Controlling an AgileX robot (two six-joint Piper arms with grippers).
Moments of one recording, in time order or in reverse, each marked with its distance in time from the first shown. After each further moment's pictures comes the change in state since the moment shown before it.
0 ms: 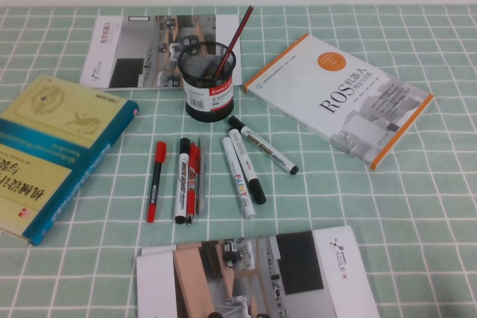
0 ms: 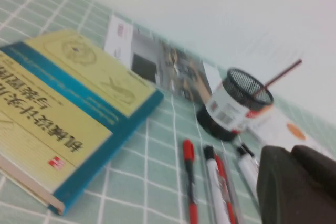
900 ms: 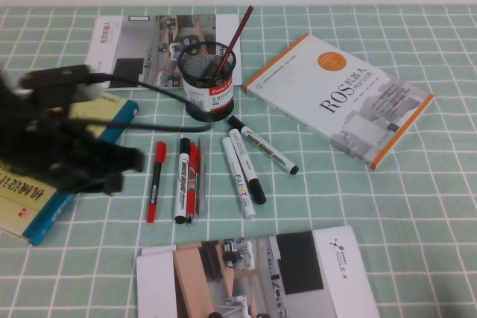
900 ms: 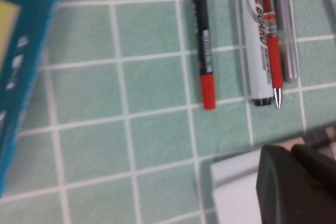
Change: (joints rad) right arm 0.000 0.000 0.000 0.000 0.000 0.000; left arm -0.209 1.285 -0.822 0.089 0.507 0.186
